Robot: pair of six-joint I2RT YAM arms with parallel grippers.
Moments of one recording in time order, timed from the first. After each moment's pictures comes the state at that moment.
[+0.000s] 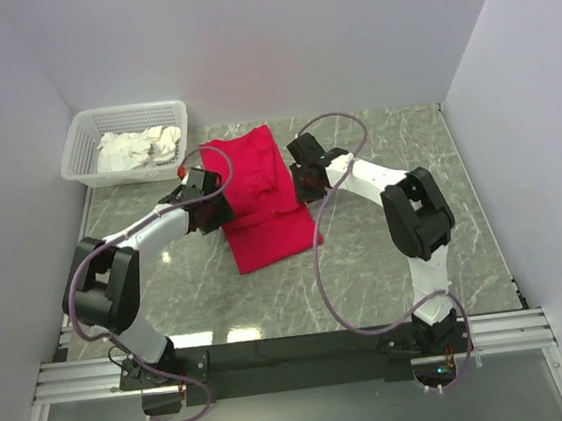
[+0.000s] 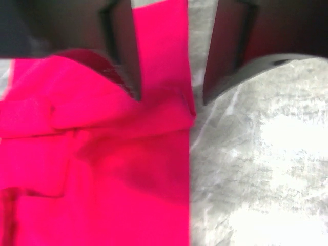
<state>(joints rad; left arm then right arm) -0.38 1.65 1.01 -0.34 -0.11 -0.74 0.53 2.04 1.53 -0.55 0.08 0.44</state>
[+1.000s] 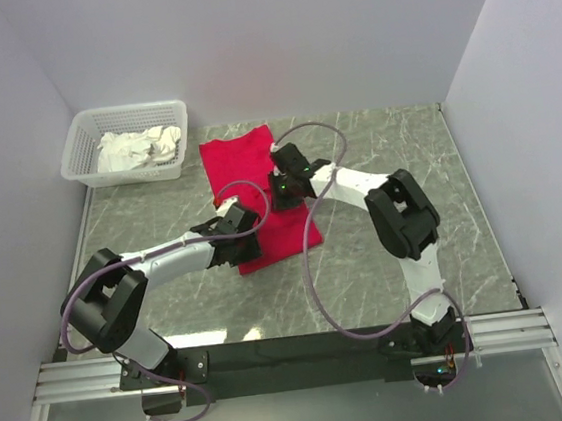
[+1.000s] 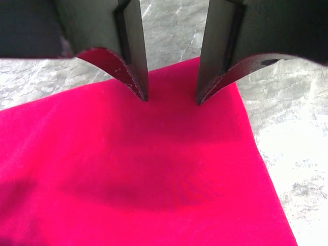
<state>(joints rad) -0.71 1.55 0.84 -0.32 -0.20 -0.88 0.63 2.11 1.53 -0.38 -0.07 0.46</state>
